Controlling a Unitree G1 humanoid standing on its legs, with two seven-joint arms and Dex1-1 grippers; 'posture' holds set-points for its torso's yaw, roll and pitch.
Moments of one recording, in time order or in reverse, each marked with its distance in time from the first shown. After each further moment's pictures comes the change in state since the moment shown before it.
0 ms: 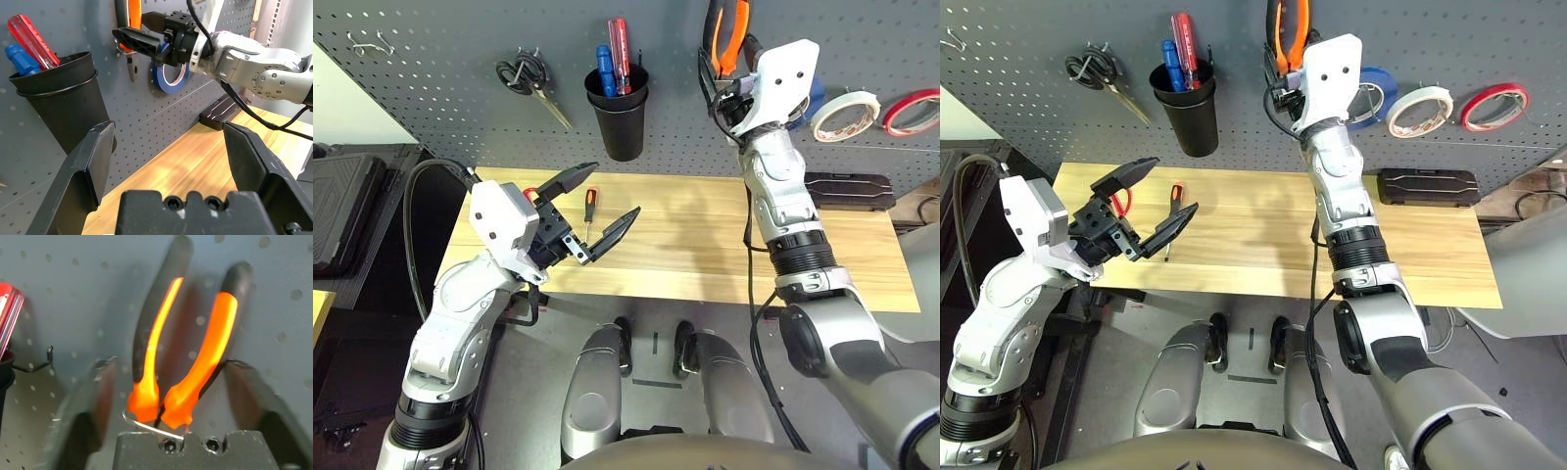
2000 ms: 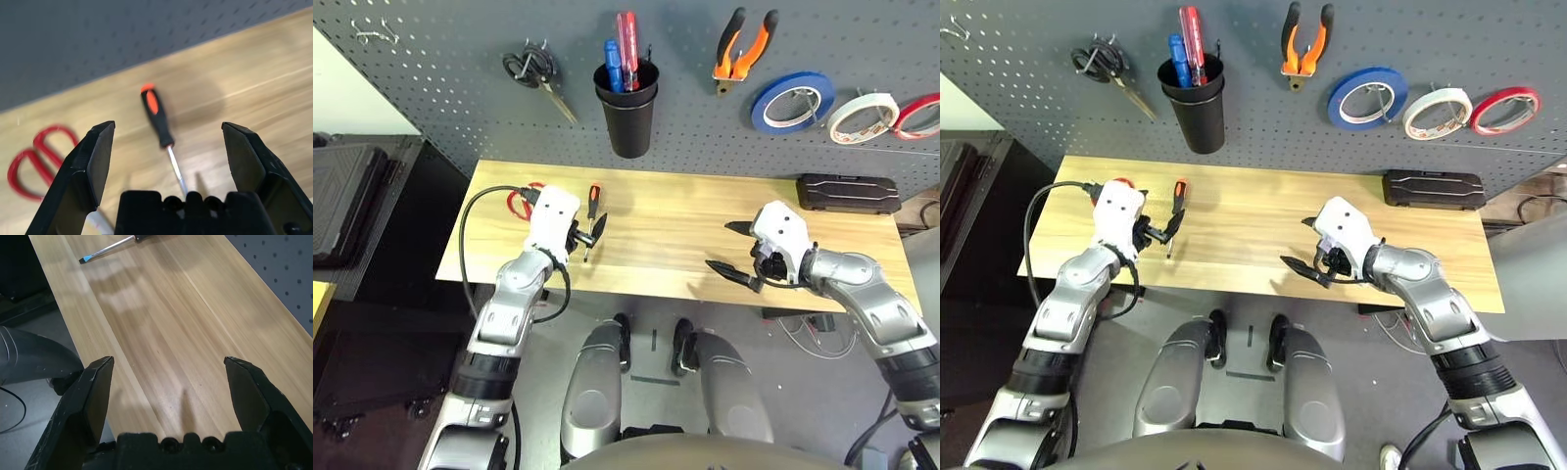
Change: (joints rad) left arm -0.197 -0.187 -0.098 0.554 0.443 0.221 0.340; right arm 0.620 -0.465 0.201 -0.561 0.123 0.588 0.679
